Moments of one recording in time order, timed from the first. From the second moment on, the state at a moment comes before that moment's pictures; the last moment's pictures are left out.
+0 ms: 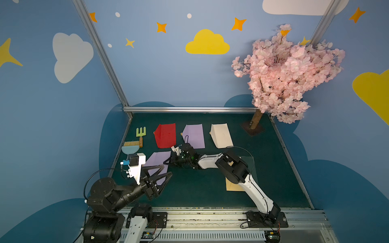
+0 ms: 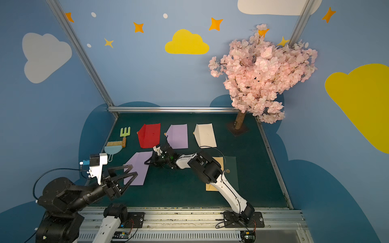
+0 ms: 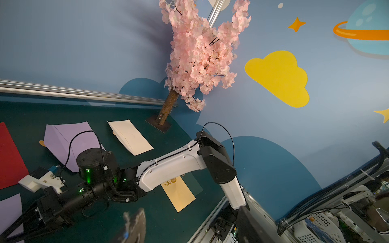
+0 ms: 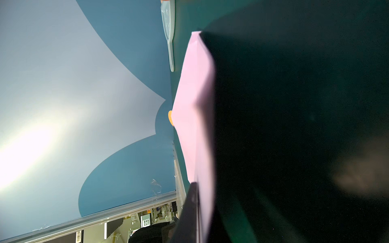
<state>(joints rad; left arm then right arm) -0.04 0.34 1.02 -0.80 0.85 -0.43 0.97 2.51 1.62 0.52 -0.69 1.28</state>
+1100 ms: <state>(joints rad) -0.05 0.34 1.00 -0.78 0.85 -0.44 0.96 2.38 1.78 -0.22 -0.57 0.99</state>
